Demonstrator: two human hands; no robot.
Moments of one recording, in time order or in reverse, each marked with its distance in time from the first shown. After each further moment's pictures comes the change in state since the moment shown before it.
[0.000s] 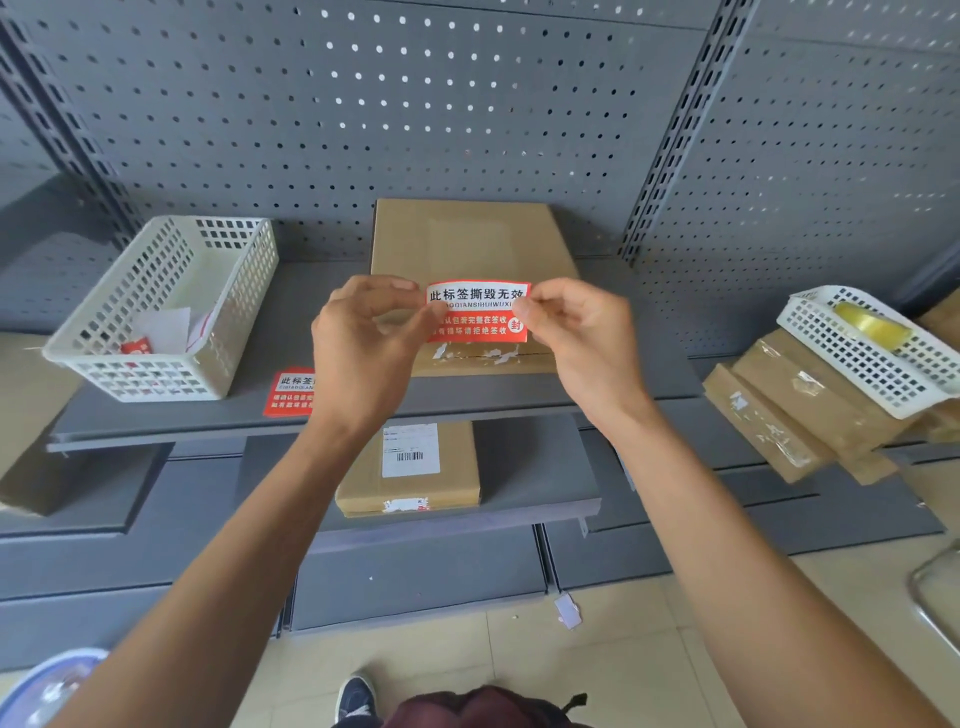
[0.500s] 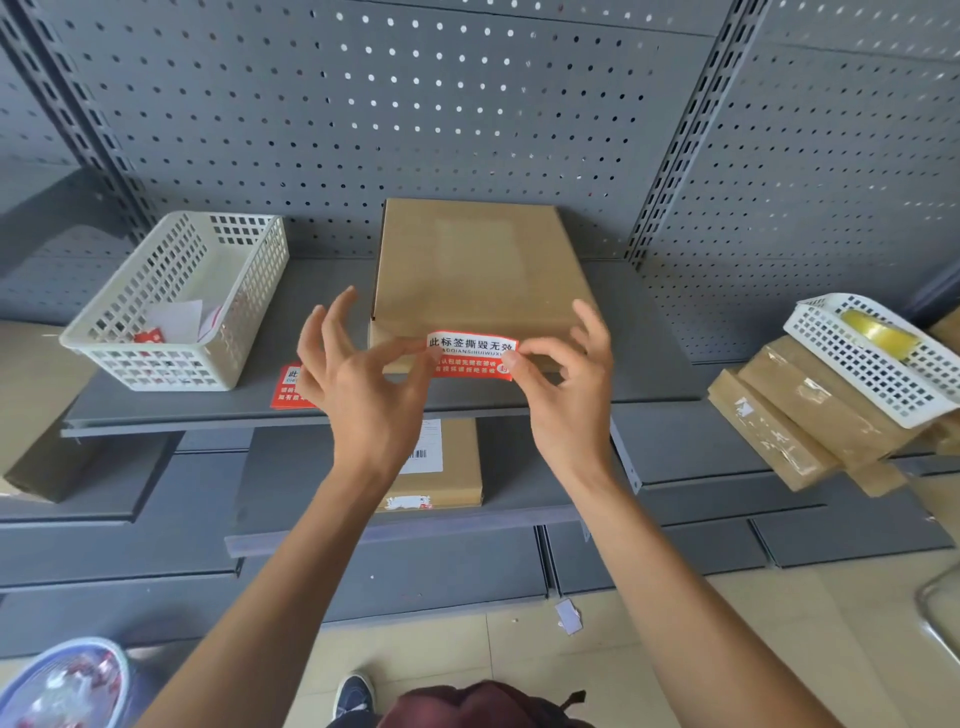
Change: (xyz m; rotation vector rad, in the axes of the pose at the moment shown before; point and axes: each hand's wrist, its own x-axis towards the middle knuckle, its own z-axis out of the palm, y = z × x) left_hand -0.041 -0.026 0.010 0.369 0.135 -0.037; right_hand -0.043 0.039 0.025 -0.228 0.207 -0.016
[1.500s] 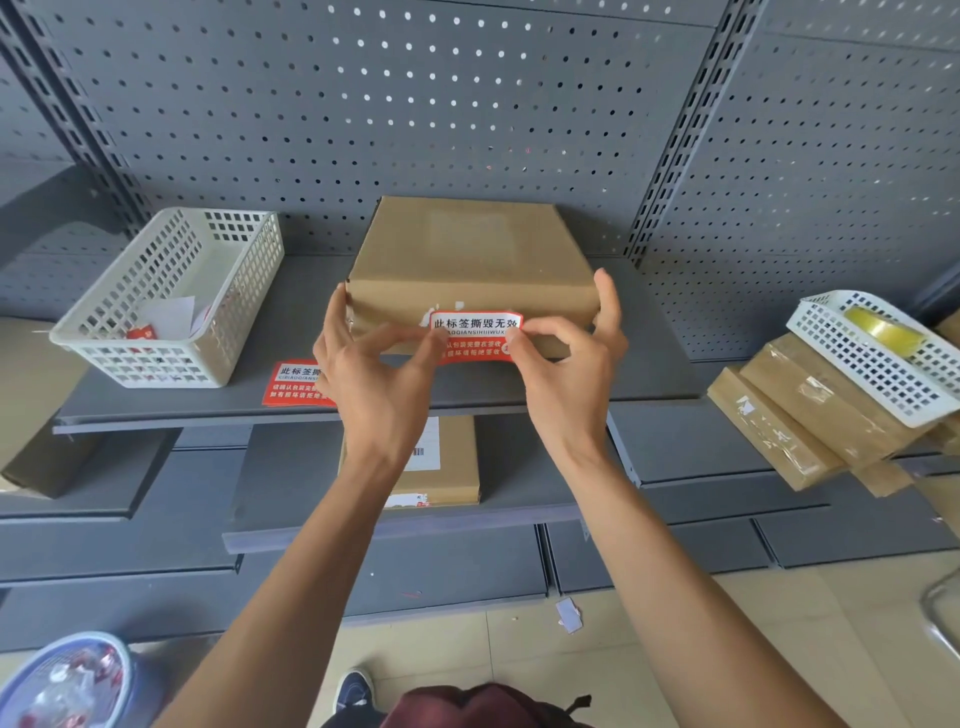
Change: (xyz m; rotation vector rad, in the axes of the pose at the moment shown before) left_hand -0.001 0.025 0.007 -0.253 0.018 -0.156; right_hand 0.015 -0.008 -0.001 -0.063 0.112 -0.015
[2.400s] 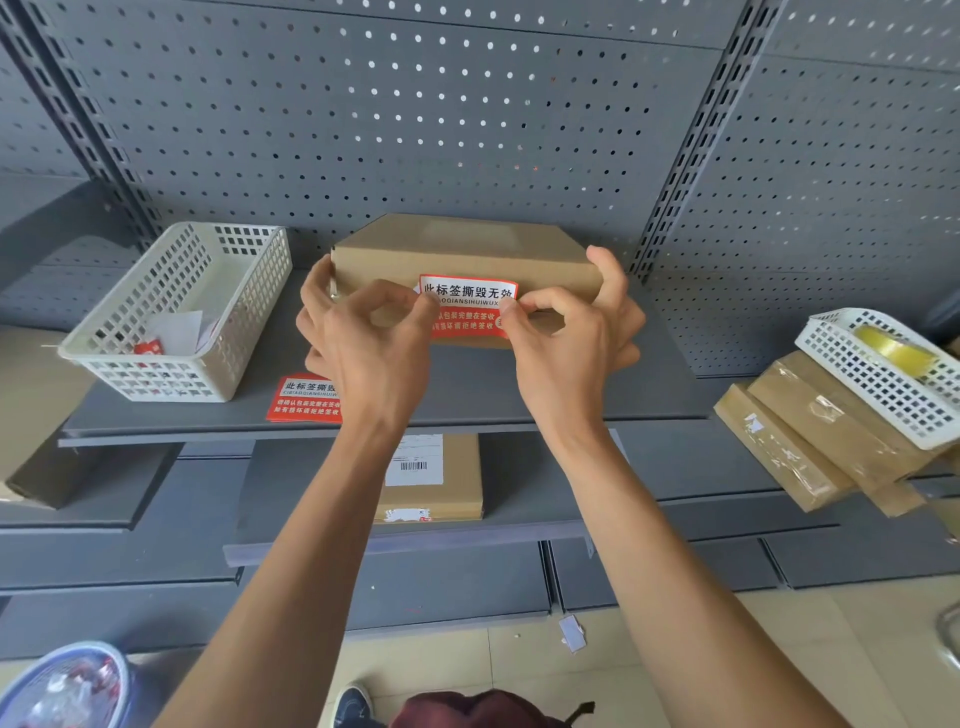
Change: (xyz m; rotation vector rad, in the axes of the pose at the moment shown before) left_hand 0.033 0.033 -0.001 0.029 0.070 -0.062; right_hand 0.028 -0.033 0.010 -0.228 0.104 -0.049
